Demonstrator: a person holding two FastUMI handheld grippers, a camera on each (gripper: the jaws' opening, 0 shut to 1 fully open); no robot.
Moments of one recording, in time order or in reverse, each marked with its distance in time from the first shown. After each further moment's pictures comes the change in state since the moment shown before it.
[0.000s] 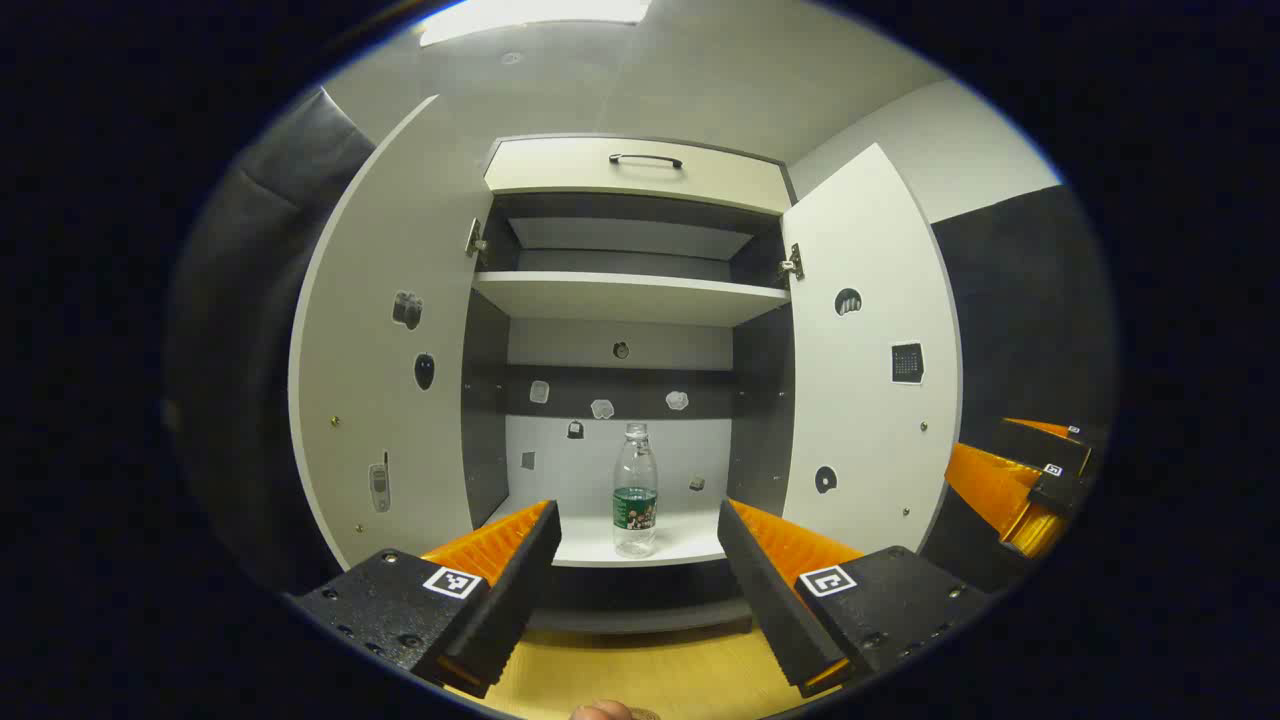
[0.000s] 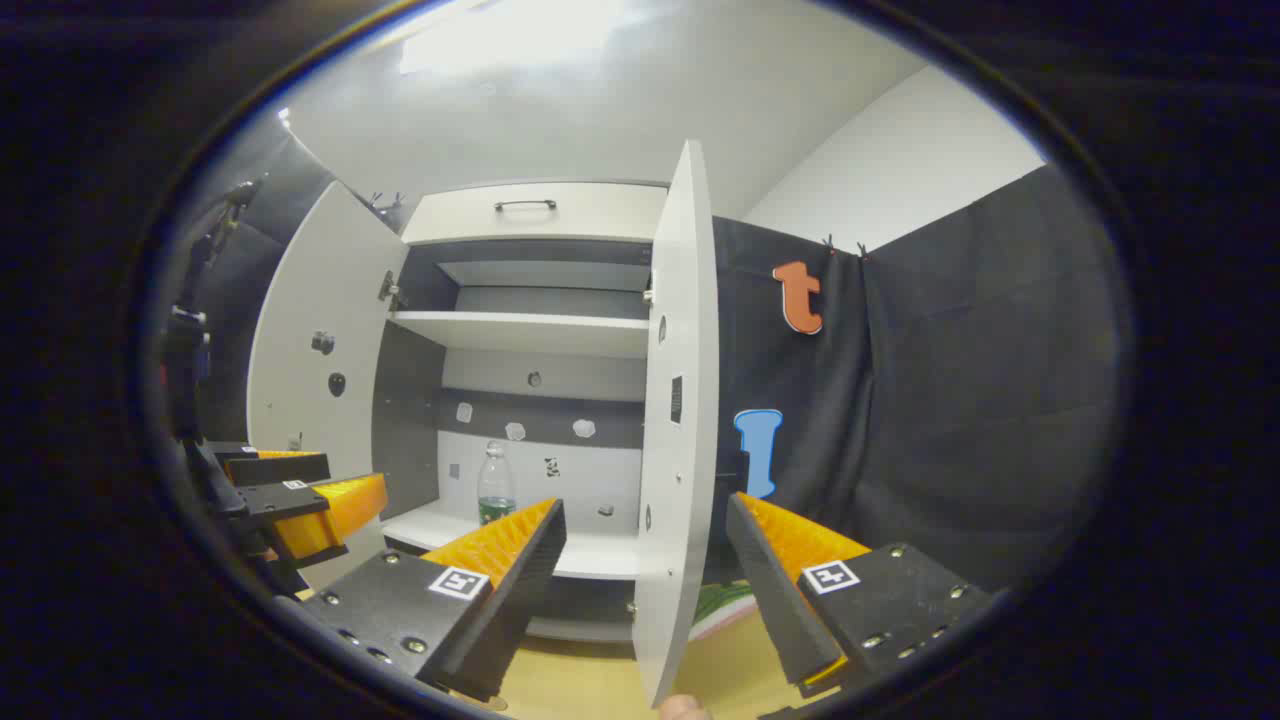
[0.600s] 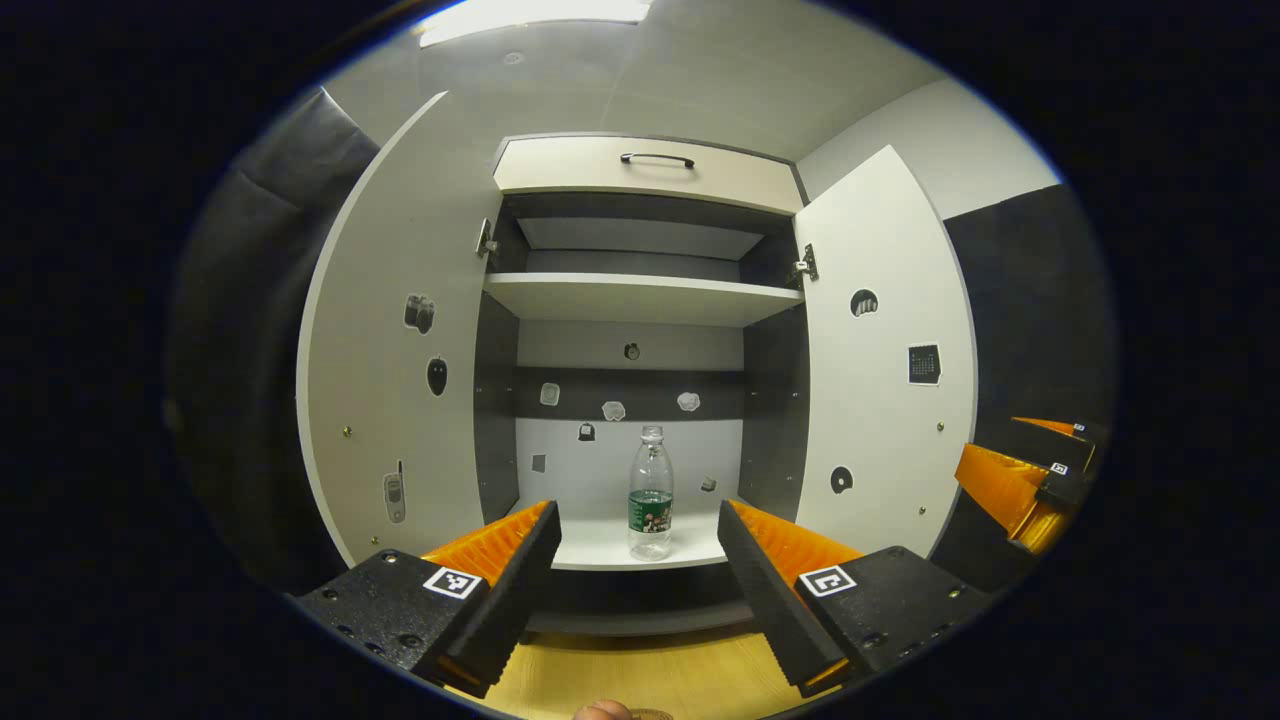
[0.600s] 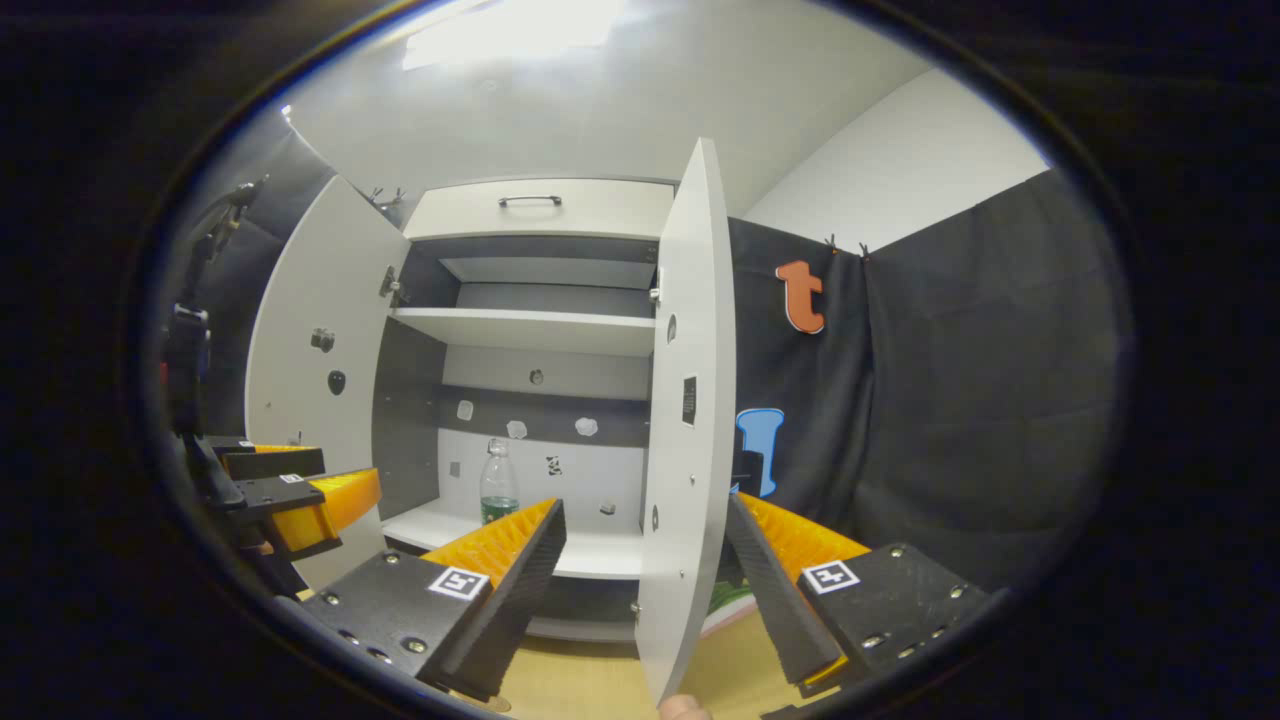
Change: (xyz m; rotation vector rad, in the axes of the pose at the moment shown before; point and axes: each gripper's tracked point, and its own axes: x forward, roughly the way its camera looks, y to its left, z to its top) left arm 0.002 0.017 0.008 0.009 -0.007 0.020; right arm 0.003 0.011 0.005 -0.010 0.007 0.001
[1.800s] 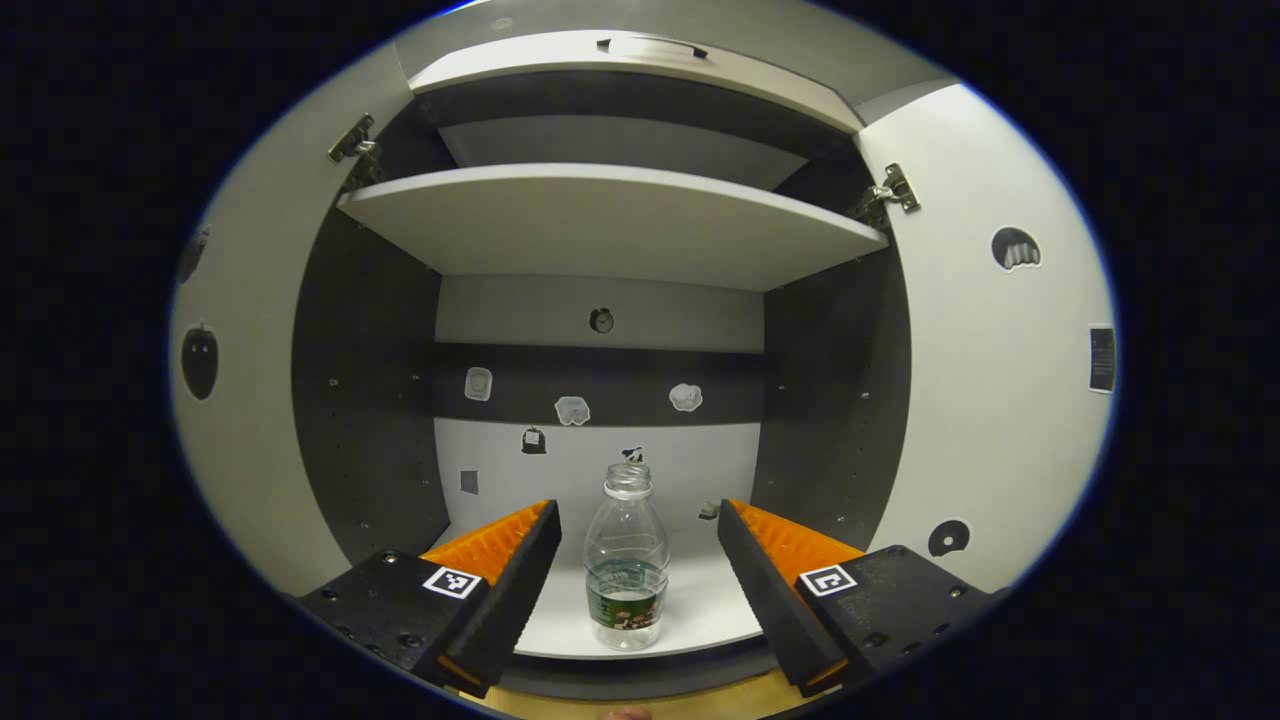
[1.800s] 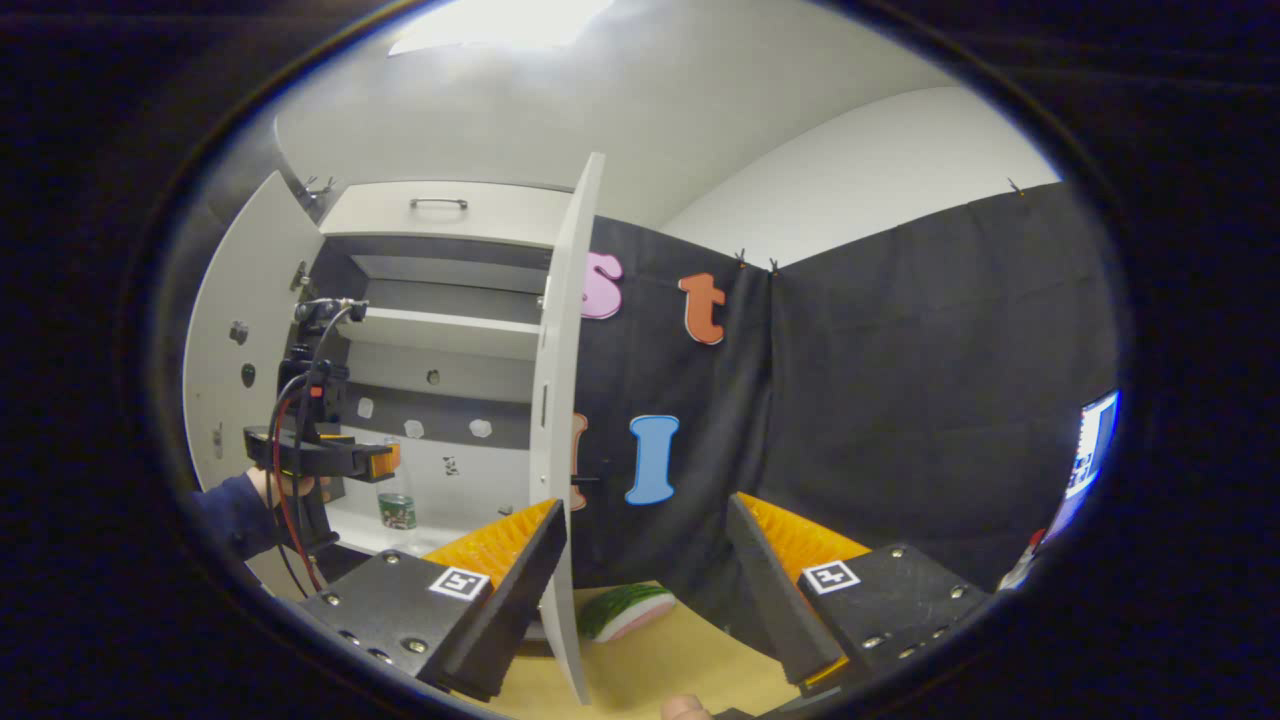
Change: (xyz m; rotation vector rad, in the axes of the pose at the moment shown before) left arm 0.235 -0.013 -0.033 -0.018 0.088 -0.049; right arm -0.032 -0.104 0.009 -0.039 -0.009 -0.315
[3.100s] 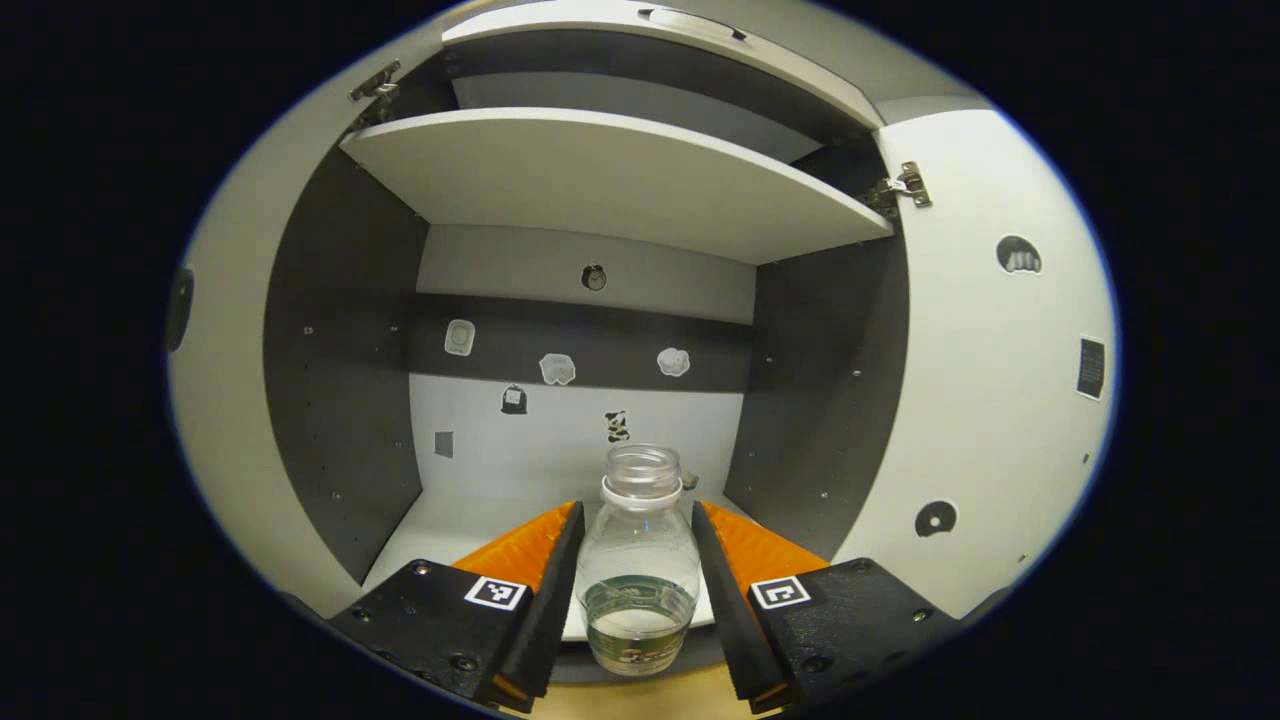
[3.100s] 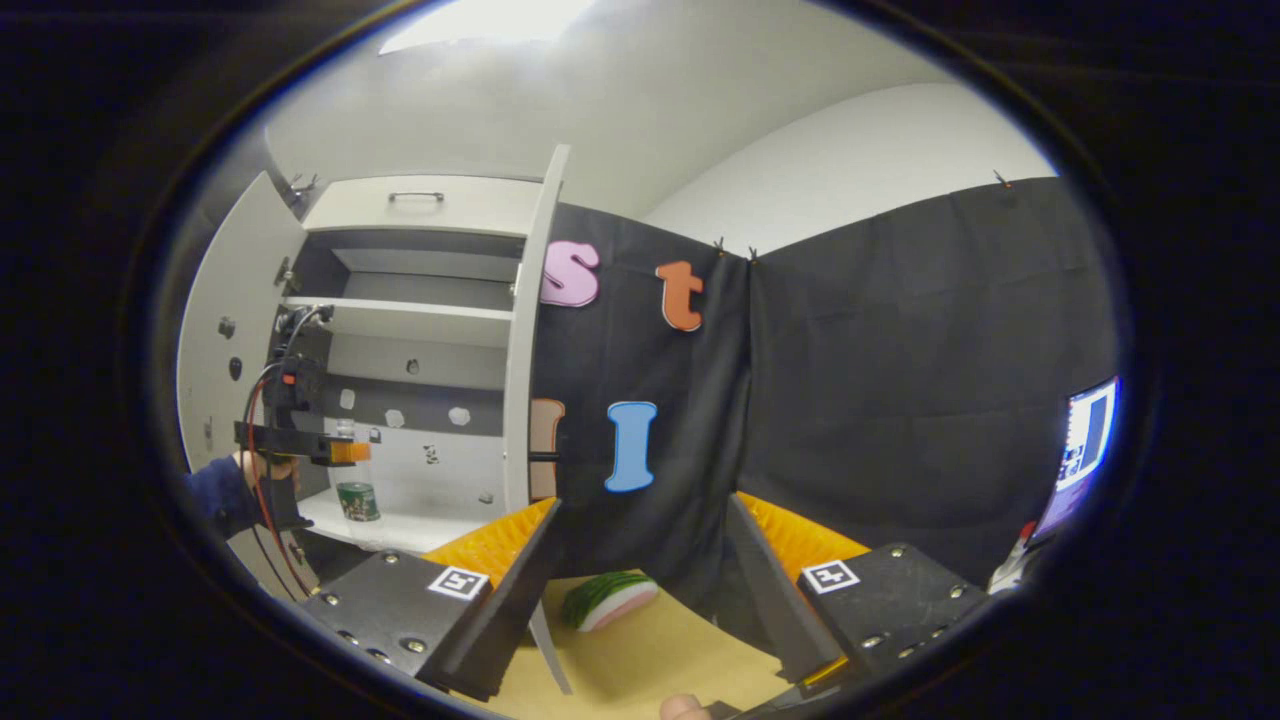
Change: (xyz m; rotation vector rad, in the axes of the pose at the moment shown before) left arm -0.031 0.006 -0.025 -0.080 0.096 -0.117; right arm -0.012 -0.015 -0.010 0.007 0.024 0.014
